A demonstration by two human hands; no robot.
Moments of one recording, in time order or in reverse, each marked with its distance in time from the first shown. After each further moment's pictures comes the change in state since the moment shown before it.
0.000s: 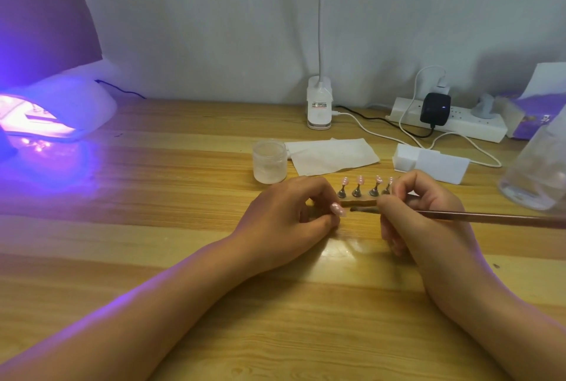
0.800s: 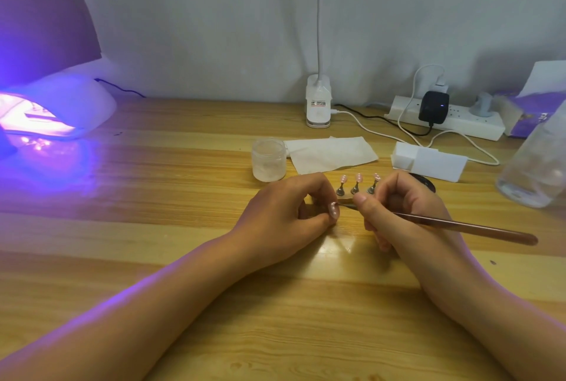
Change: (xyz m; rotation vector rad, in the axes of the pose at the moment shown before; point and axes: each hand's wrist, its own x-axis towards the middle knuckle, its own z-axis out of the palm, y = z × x) left_hand 0.001 -0.003 0.000 -0.026 -0.011 0.007; right_hand -0.001 0.002 0.003 -0.107 -0.114 -0.043
